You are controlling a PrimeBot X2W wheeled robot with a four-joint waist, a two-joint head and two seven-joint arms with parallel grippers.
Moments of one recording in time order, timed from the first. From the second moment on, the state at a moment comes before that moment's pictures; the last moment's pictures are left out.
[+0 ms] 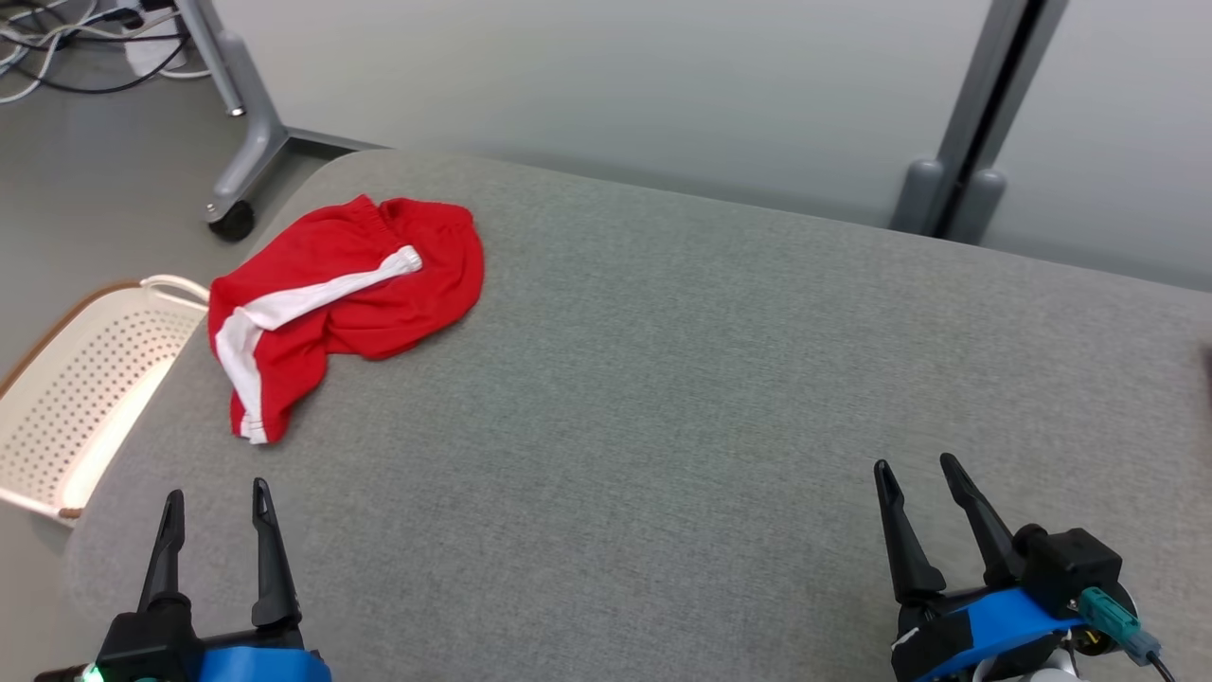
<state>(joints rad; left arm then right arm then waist) 0.06 0.06 0.11 0.14 -0.04 -0.03 -0.26 -0.09 -0.07 0.07 0.31 0.21 0.13 -0.26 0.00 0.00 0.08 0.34</state>
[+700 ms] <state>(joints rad) 0.02 0.08 0.16 0.16 -0.04 -0.04 -0.26 -0.09 -0.08 0.09 0.29 0.21 0.13 -0.26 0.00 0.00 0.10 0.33</state>
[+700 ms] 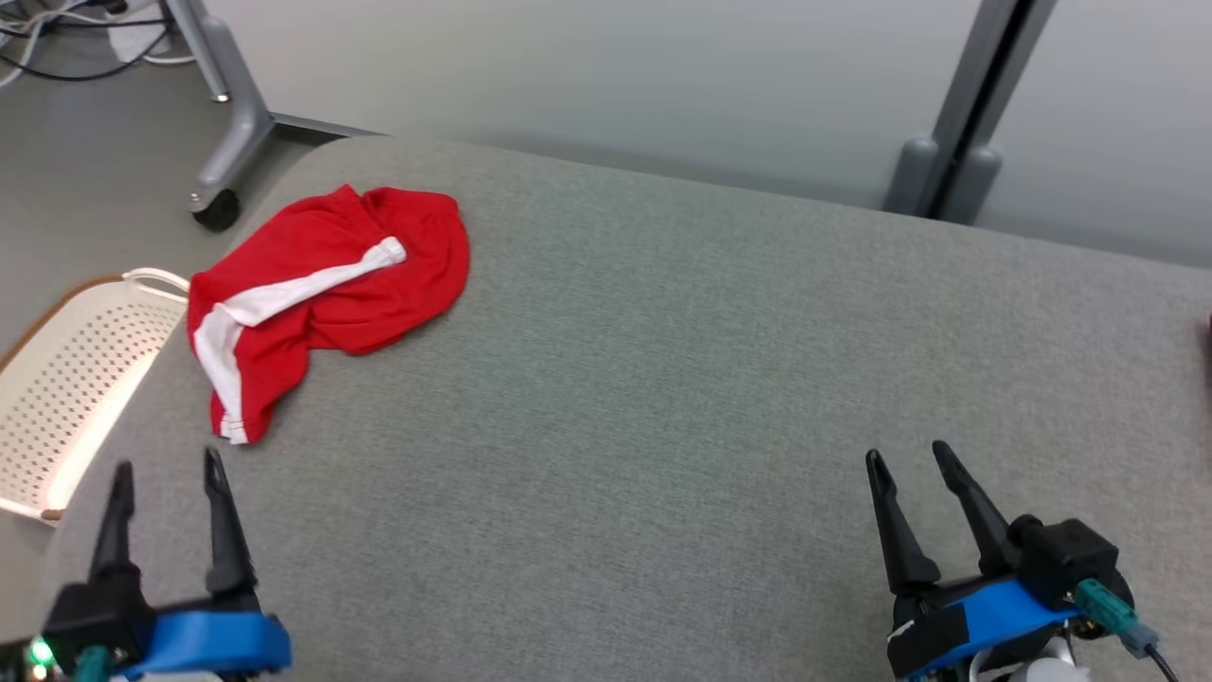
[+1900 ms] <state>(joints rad) -0.87 0.43 0.22 0.95 -0.11 -0.10 -0.02 -0.21 -0.20 -0.01 -0.15 0.13 0.13 -0.17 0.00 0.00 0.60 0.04</state>
